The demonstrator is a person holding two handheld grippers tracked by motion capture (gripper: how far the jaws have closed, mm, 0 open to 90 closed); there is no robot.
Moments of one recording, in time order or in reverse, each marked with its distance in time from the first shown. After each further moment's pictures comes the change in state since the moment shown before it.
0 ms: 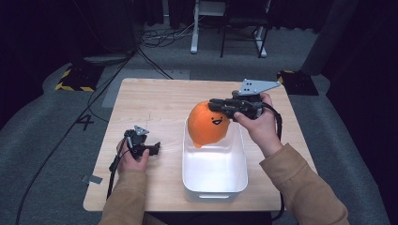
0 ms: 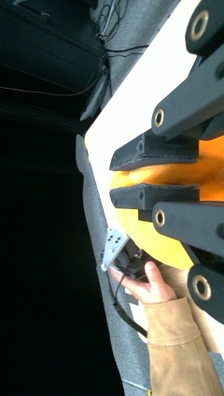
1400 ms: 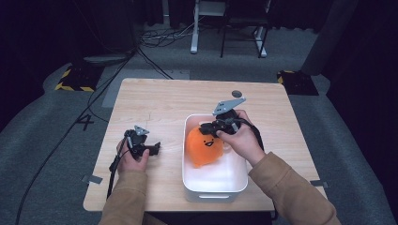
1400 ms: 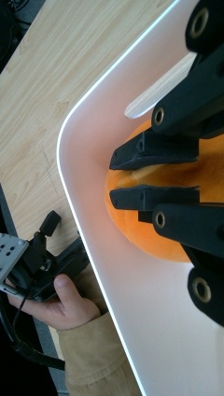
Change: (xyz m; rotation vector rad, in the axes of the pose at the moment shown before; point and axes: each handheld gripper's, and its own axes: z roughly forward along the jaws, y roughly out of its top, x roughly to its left) left arm 0.000 0.000 0.000 0.001 -0.001 0.002; right arm 0.010 -0.053 0.056 0.339 0.003 0.041
